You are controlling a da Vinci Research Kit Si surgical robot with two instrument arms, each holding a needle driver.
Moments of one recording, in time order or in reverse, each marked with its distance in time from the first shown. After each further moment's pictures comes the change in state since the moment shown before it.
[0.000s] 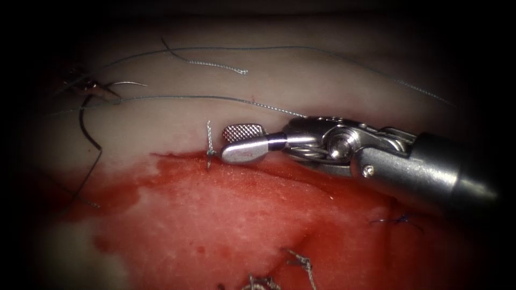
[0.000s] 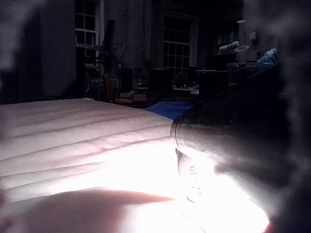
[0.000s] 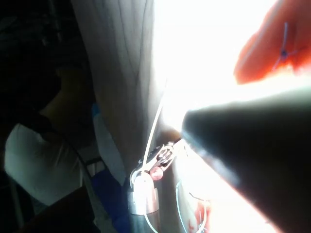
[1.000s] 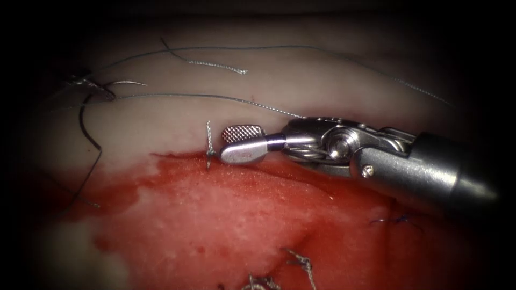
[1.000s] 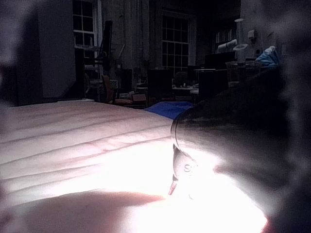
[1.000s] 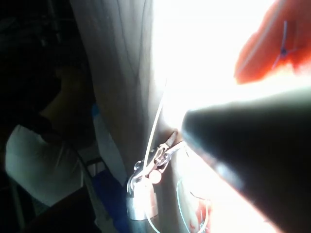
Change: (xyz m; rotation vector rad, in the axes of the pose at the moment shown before) right arm 0.000 0.000 0.000 -0.002 0.001 0.007; left arm 0.000 -0.002 0.000 0.194 0.041 0.147
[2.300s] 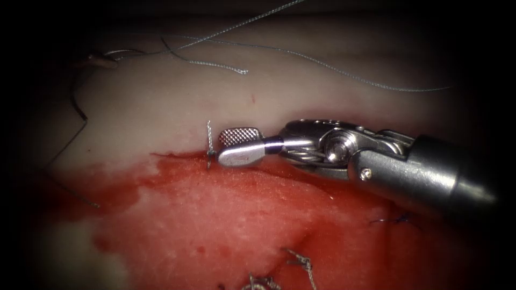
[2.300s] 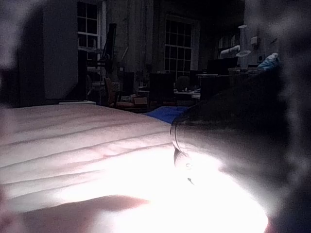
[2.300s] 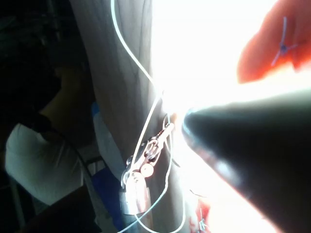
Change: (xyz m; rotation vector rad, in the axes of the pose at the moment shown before) right arm 0.000 0.000 0.000 -0.005 0.006 -0.002; left arm 0.004 0.002 -0.002 -0.035 0.237 -0.103
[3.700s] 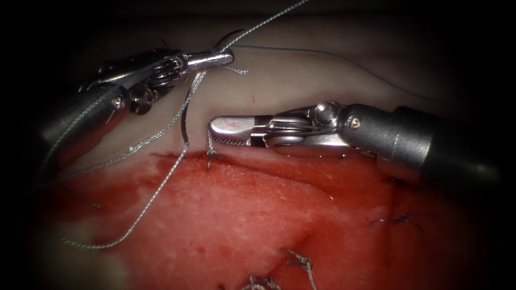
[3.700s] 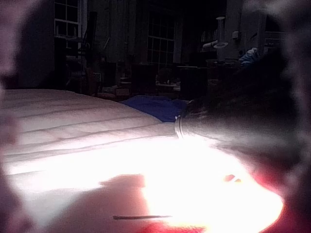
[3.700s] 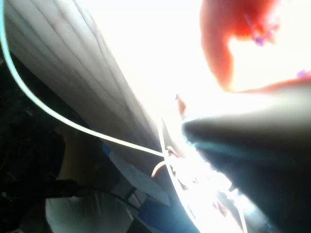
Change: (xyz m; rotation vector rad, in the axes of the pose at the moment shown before) right arm -0.001 -0.004 0.002 0.027 -0.233 0.520; left arm 0.002 0.014 0.004 -0.806 0.697 -0.168
